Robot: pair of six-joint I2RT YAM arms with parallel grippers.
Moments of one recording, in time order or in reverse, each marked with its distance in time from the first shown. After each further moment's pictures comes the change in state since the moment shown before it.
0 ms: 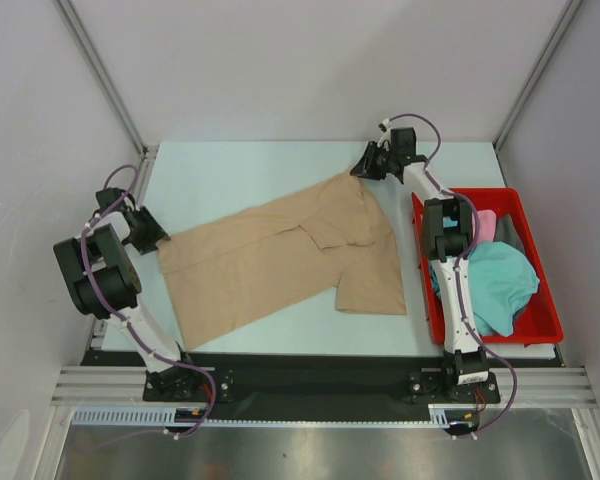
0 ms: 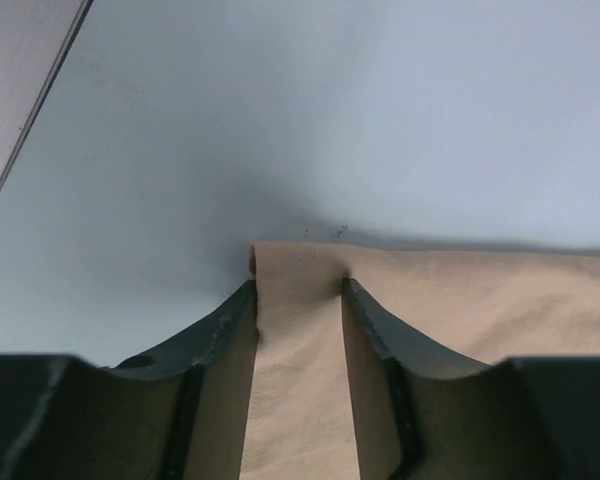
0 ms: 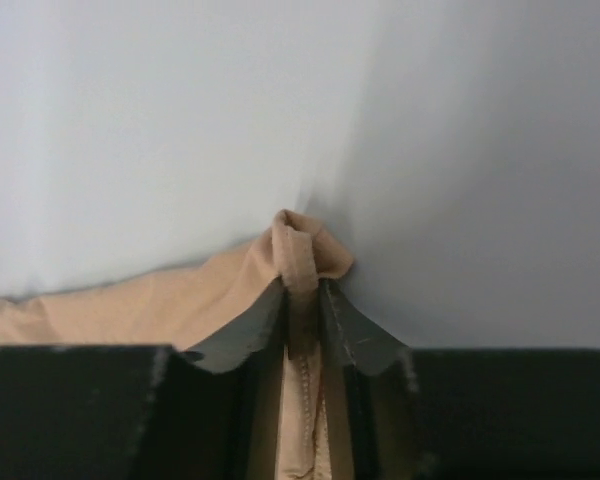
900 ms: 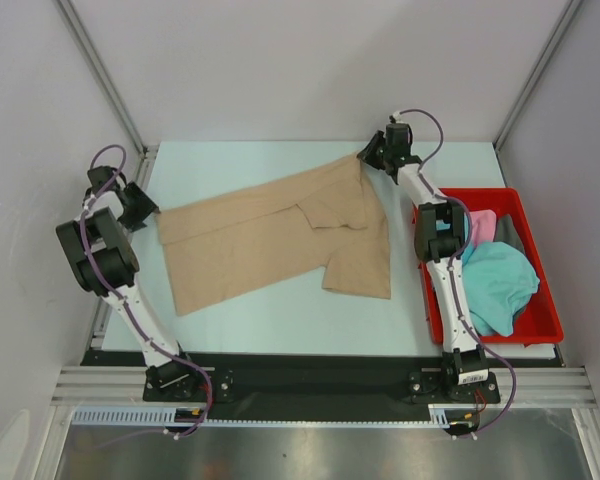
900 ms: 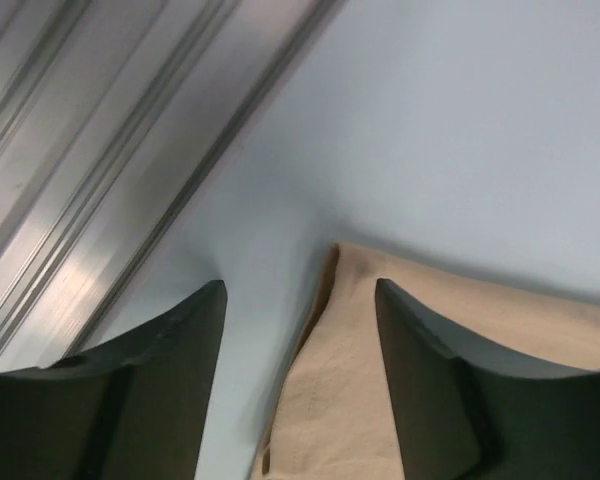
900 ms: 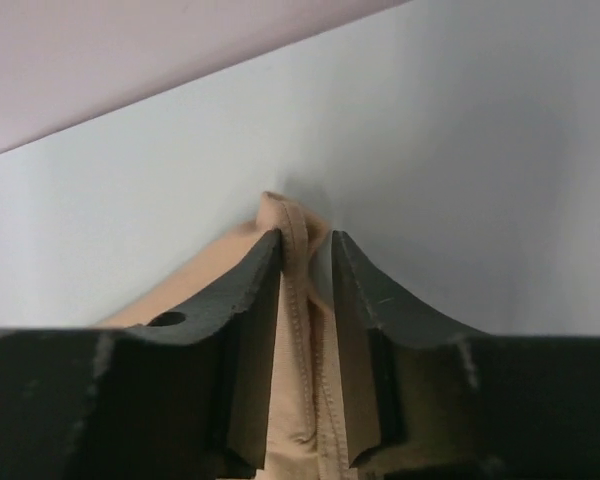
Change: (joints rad) left arm 0.009 0.252 0.357 -0.013 -0.036 -0.061; right arm 0.013 0.108 0.153 0.126 0.343 0.217
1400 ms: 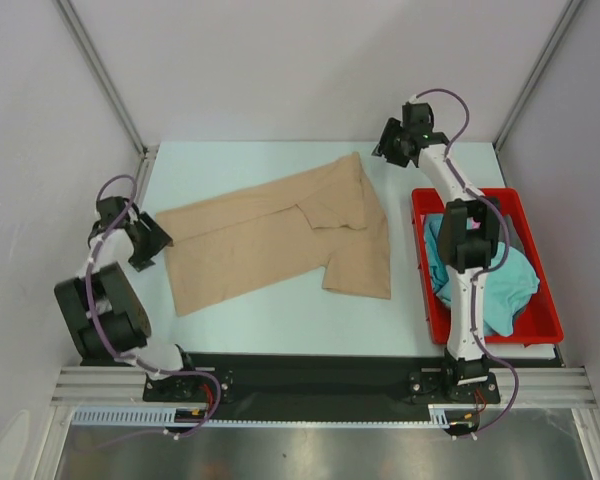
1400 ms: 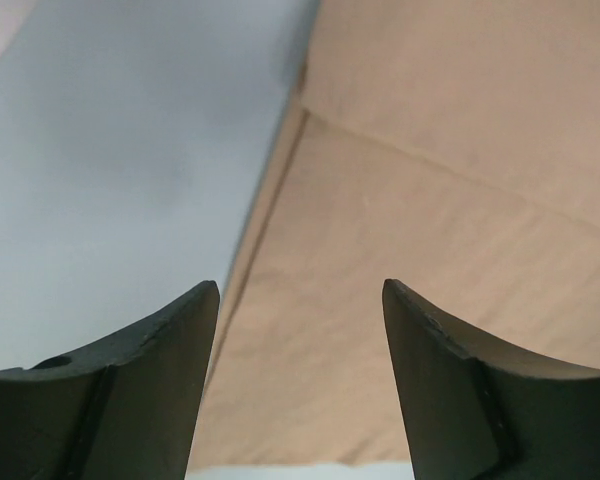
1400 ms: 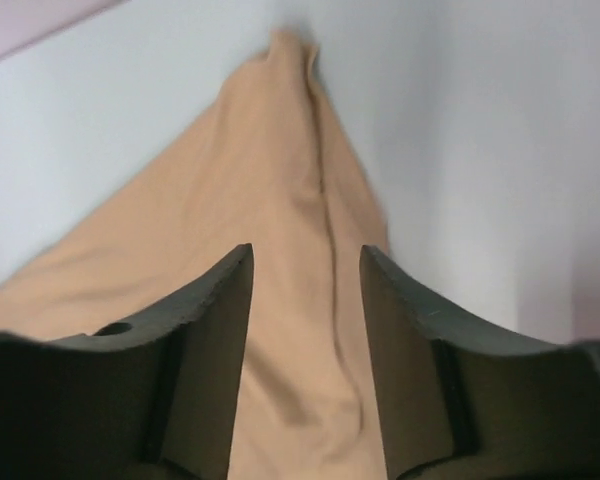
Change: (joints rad) left arm -0.040 -0.537 -0.529 -0.072 -0.084 -0.051; right arm -0.009 -0.444 -0.308 -0.349 0.100 -0.112
